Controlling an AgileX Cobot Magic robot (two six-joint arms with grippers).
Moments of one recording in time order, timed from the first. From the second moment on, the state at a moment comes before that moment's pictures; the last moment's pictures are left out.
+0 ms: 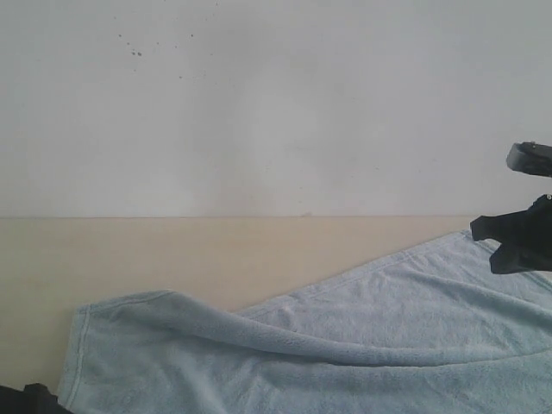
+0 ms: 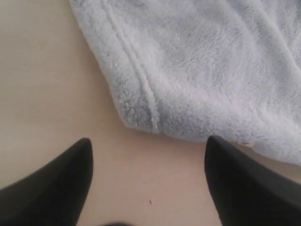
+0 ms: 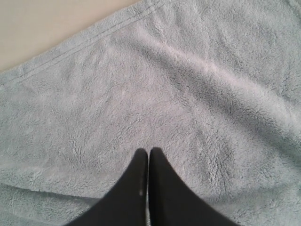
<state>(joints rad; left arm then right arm) 0.06 1.57 -0.44 1.75 -0.44 -1.82 -0.07 1.69 -1.09 0.62 0.59 -0.57</state>
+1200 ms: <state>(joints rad) -0.04 1.76 -0.50 1.39 -0.49 -1.47 -0.07 1.69 -1.09 0.62 0.56 -0.58</state>
